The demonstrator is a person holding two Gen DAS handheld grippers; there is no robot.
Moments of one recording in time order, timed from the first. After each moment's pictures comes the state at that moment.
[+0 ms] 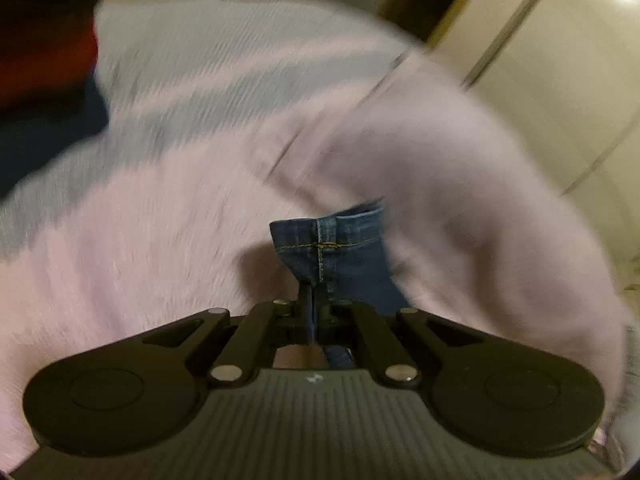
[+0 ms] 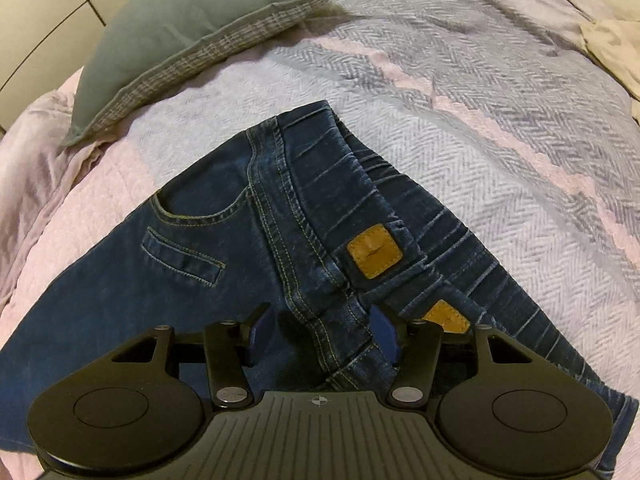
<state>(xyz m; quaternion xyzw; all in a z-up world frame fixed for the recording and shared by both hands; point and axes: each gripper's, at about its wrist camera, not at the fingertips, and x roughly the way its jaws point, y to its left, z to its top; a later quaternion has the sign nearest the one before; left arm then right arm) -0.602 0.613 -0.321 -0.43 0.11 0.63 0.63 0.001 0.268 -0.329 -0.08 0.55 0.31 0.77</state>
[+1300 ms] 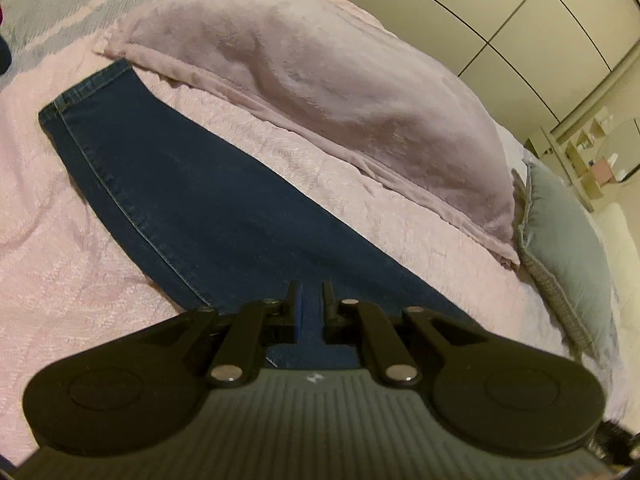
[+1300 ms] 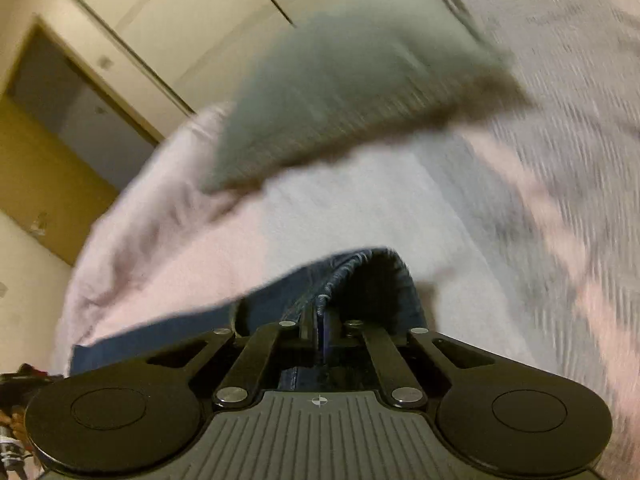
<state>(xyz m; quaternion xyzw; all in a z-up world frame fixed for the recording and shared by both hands) -0.437 0.469 -0.302 -0.44 0.22 0.50 0.71 0.147 0.290 -0.325 -0.01 0.45 0.61 0.65</state>
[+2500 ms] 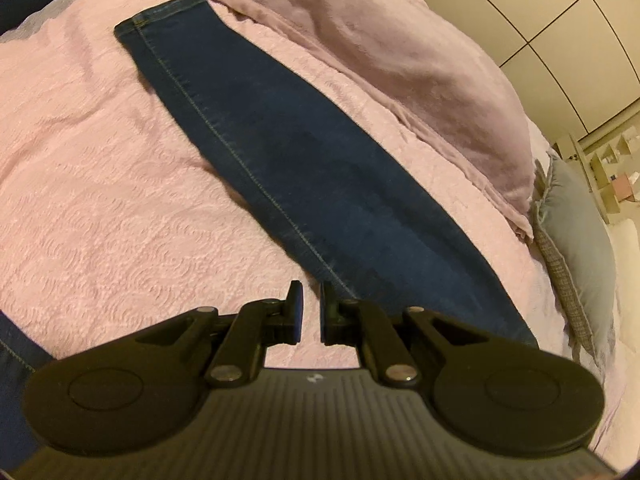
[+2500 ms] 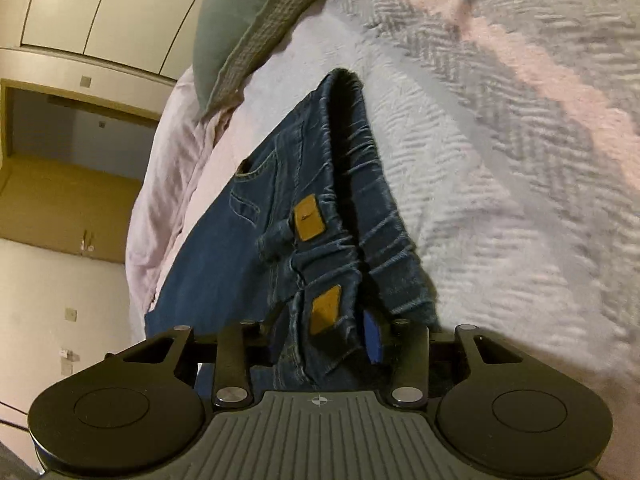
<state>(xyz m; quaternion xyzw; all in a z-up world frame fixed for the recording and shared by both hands) -0.462 0.405 -0.320 -0.51 0.22 0.51 0.65 0.151 0.215 -0.381 0.05 0.63 0.56 0.53</state>
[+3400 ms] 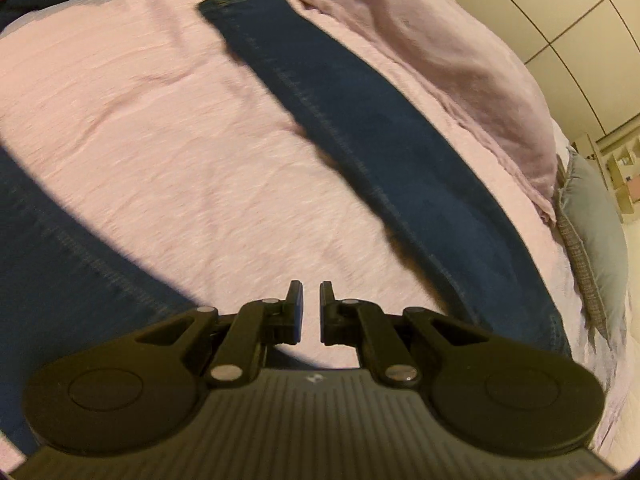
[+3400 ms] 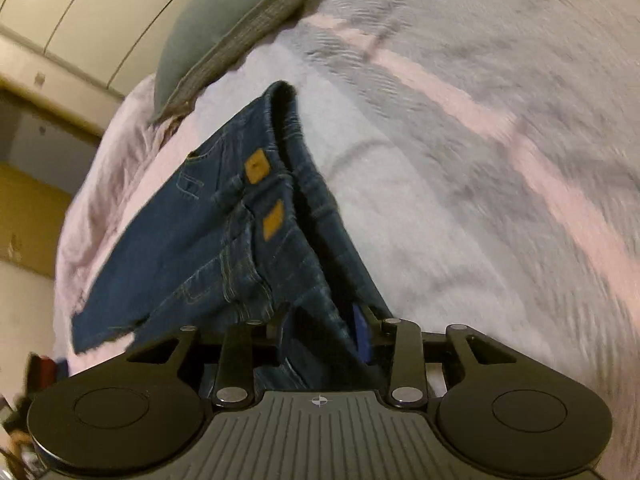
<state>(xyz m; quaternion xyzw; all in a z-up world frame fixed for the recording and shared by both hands) -0.531 0.348 -0.324 -0.53 0.24 0.52 0.63 0.111 0.099 -0.343 0.02 0.60 0.49 0.64</state>
